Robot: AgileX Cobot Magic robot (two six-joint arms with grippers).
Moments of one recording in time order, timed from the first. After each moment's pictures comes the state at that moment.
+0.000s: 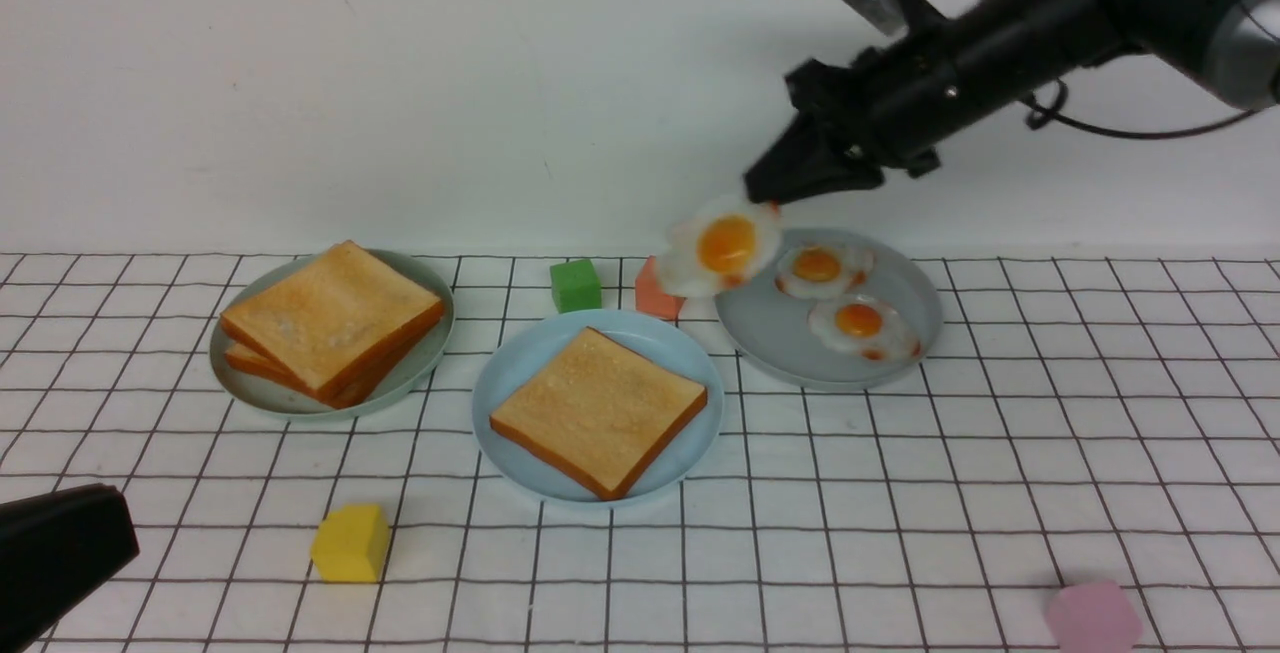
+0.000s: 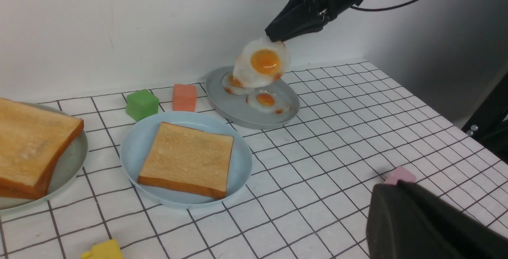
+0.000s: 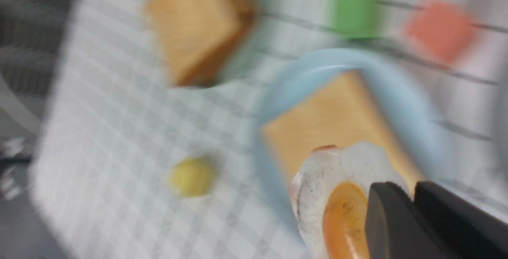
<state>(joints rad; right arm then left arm) 0.19 2.16 -2.06 0.89 1.21 -0.38 -0.66 0.33 -0.57 0.00 0.48 -0.27</state>
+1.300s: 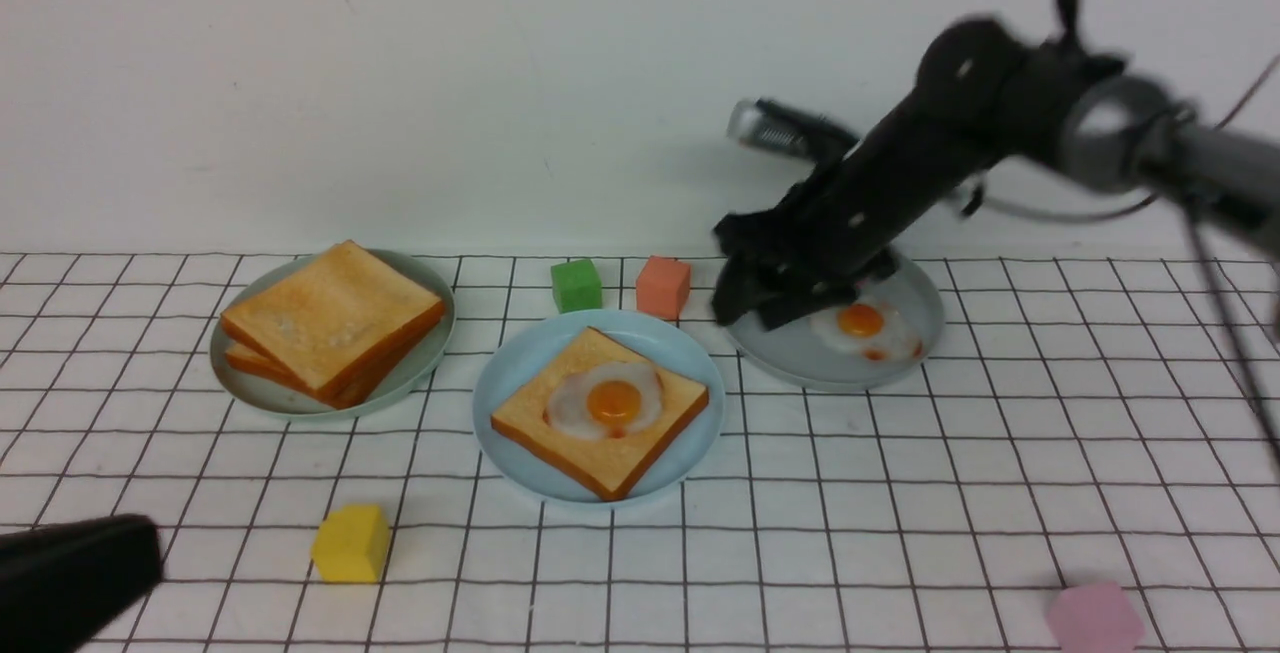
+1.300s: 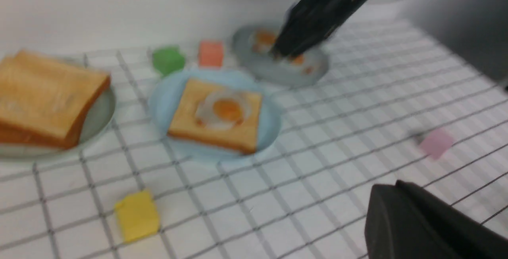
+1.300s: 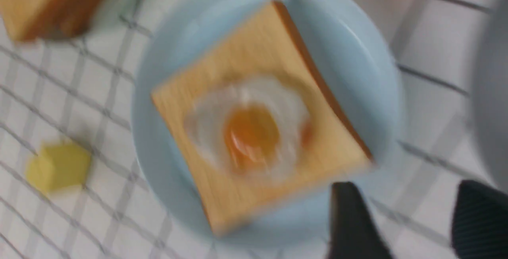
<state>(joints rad) 0.28 2.17 -1.97 0.52 1.12 -0.24 -0.66 0.43 -0.57 0.09 0.56 -0.33</state>
